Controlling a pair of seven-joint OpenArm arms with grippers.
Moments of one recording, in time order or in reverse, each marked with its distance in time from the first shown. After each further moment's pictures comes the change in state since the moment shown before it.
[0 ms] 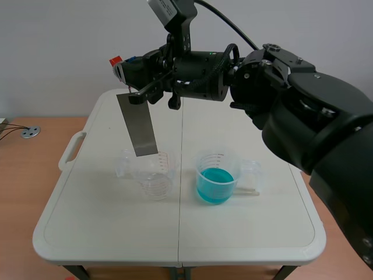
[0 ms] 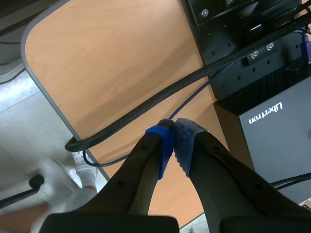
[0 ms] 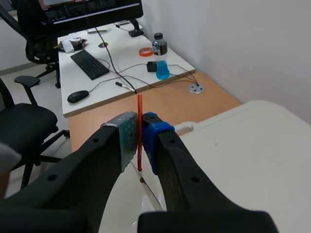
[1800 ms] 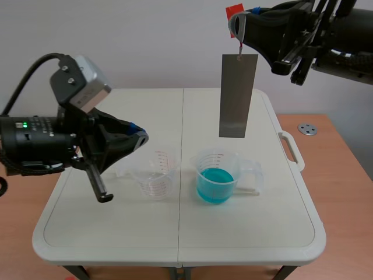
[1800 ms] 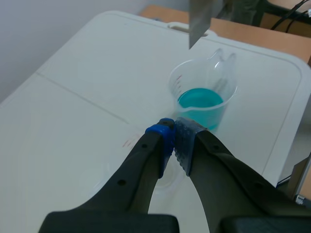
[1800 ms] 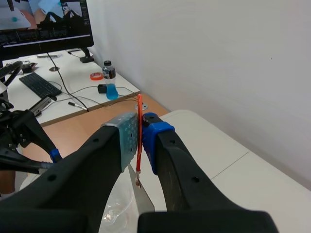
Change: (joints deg) left arm -53.6 8.2 6.5 21.1 2.3 -21.2 13.2; right arm -18.8 23.5 21.7 26.4 14.1 0.4 -0.3
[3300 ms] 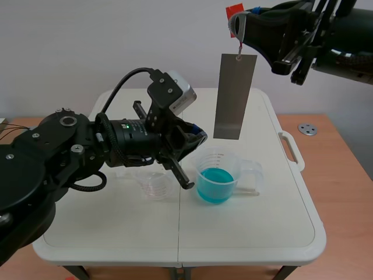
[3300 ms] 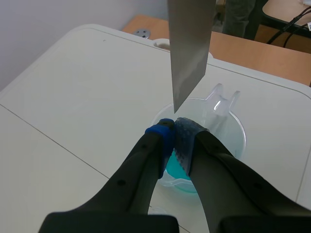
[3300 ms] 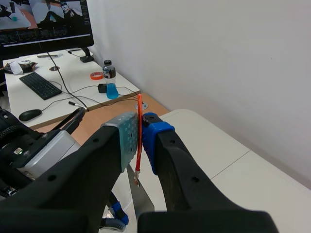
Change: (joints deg) left arm -14.1 12.8 13.6 -19.5 10.8 8.7 -5.2; right arm 0.0 0.0 0.0 0.0 0.0 0.0 0.0
